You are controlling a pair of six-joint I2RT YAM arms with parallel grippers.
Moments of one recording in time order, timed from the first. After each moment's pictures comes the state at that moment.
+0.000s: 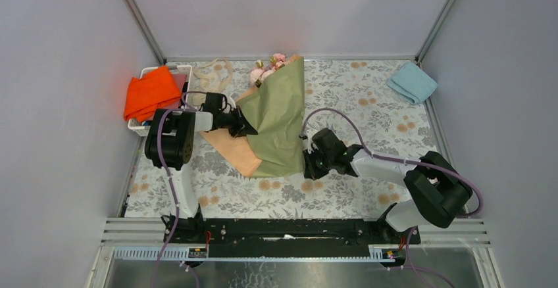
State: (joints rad) left arm -0.07 1.98 1.01 0.00 0.77 -0.58; right arm 0.76 1.46 0.62 -0.11 -0.23 0.31
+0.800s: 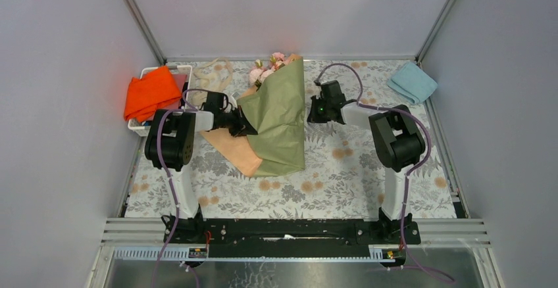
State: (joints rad) left arm -0.08 1.97 1.02 -0.02 0.74 -0.53; right arm 0.42 2.02 1.23 -0.04 -0.21 0.35
